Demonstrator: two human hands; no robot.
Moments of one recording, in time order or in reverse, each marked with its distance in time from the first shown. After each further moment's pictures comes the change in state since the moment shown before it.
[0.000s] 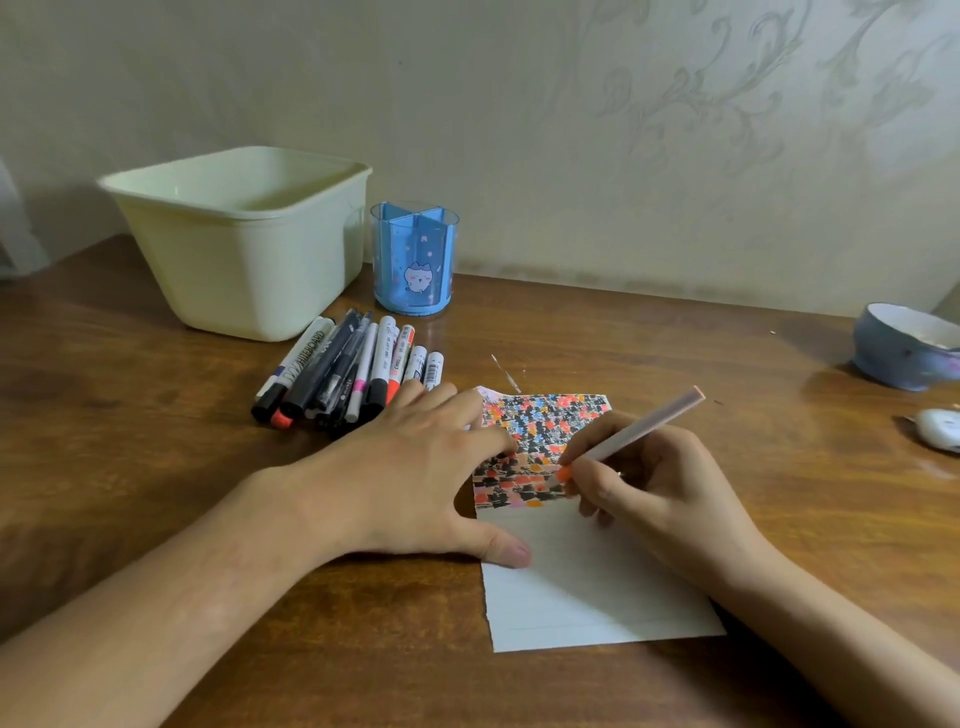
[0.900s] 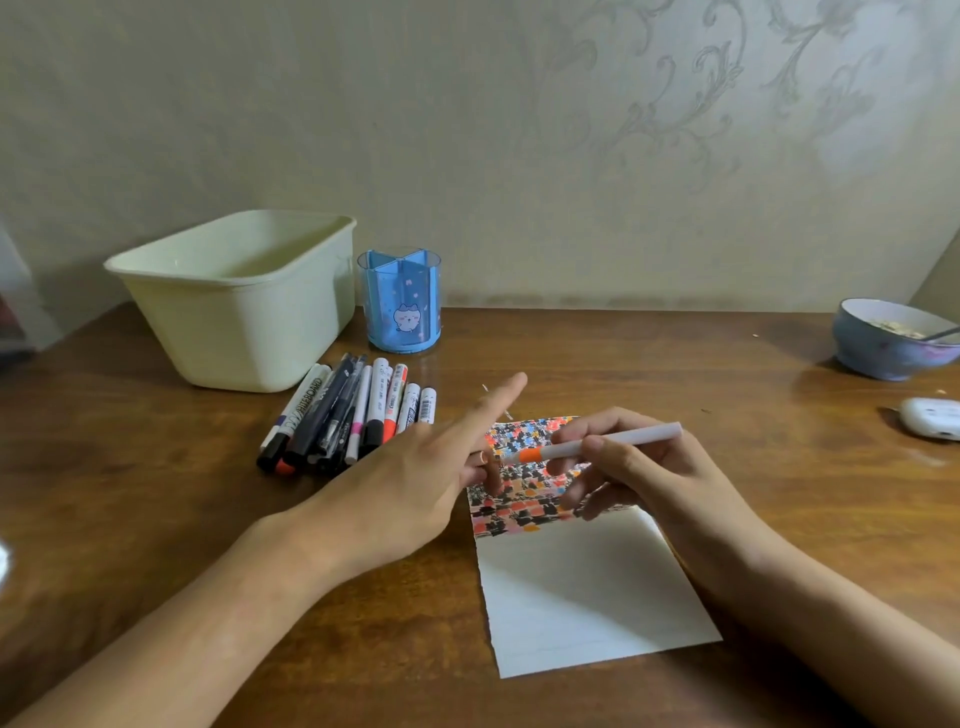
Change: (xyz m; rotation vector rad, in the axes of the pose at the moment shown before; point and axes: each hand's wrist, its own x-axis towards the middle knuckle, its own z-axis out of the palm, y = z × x) left_hand 0.005 -0.005 0.000 -0.503 0.182 0.053; right_hand 0.003 -0.009 -0.012 0.451 0.012 0.106
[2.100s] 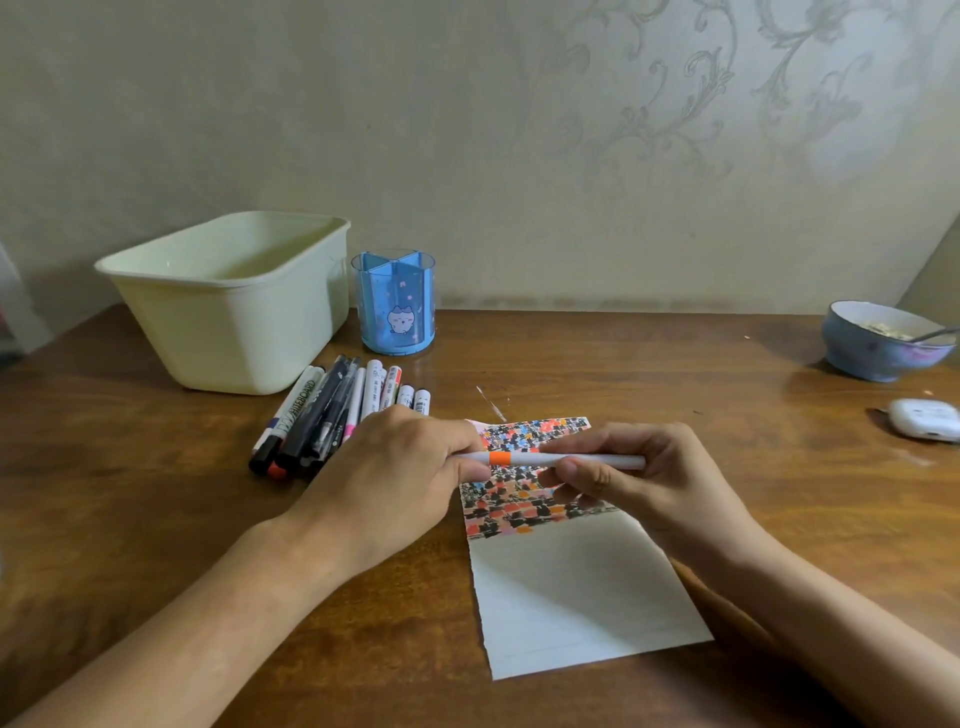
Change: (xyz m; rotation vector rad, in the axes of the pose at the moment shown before) left_hand -0.004 0.004 -0.006 0.177 0.234 0.007; right_hand 0.003 0.005 -0.004 -0.203 0.020 -0.063
